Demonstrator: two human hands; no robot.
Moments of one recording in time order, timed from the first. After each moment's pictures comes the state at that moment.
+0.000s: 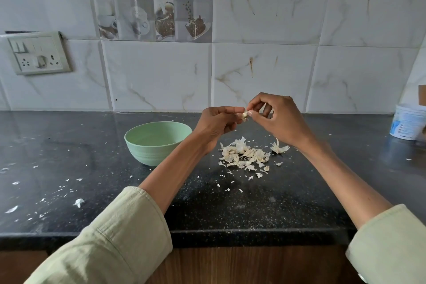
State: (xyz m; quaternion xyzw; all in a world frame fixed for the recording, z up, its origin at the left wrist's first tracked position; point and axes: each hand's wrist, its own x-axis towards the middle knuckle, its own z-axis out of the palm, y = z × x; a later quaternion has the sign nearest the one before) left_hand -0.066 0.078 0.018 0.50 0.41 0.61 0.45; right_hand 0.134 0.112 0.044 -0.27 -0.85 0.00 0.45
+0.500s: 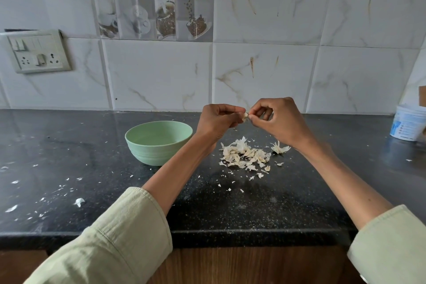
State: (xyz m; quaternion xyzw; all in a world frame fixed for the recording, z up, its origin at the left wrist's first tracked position) left_hand -0.063 0.078 0.018 0.54 0.44 0.63 0.34; right_hand 0.132 0.113 0.041 -0.29 -0.85 0.02 0.43
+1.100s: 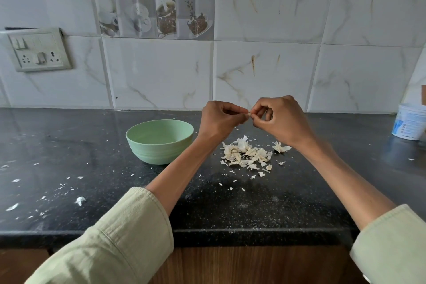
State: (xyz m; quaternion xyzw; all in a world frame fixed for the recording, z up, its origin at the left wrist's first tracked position) left_hand -0.060 0.070 0.020 0.60 0.49 0.60 0.21; right_hand 0.131 0.109 0.039 -0.31 -0.85 -0.04 0.43
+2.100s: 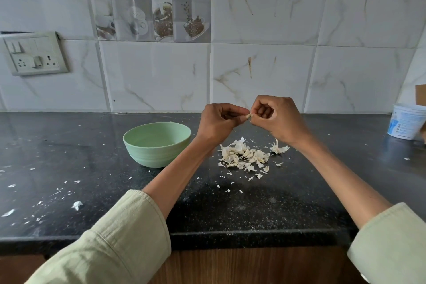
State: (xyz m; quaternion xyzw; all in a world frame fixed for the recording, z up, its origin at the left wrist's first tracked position) left_hand -0.056 0.068 0.020 0.60 0.45 0.61 0.25; right_hand 0.132 0.114 0.041 -0.28 -0.84 0.06 0.46
